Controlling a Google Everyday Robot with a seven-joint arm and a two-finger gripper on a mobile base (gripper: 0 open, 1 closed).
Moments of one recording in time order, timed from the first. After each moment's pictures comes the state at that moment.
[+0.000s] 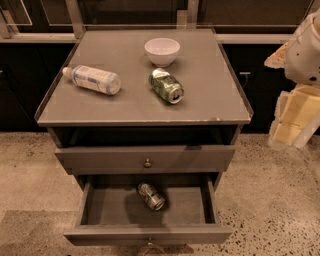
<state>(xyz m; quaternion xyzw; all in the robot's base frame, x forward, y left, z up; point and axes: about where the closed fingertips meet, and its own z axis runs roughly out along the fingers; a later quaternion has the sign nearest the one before) 0.438 -0.217 0.976 -0.60 0.78 -0.03 0.16</state>
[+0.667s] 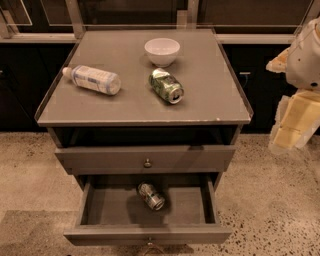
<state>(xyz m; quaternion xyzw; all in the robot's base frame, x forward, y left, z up) 0.434 -0.217 0.971 -0.60 0.78 -0.03 0.16</state>
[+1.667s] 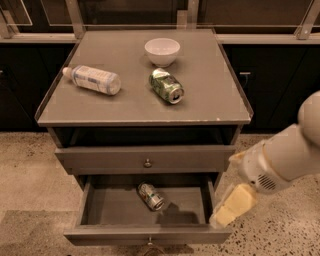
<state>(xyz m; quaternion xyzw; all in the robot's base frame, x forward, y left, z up) 0.380 -0.160 0.788 -0.47 0.85 0.17 0.18</state>
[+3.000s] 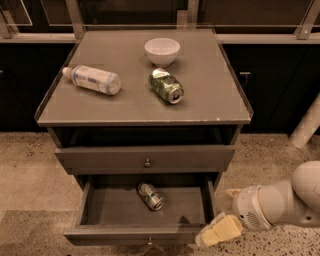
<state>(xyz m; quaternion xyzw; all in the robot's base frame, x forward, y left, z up) 0.359 -0.151 0.676 -0.35 0.87 0.27 0.22</state>
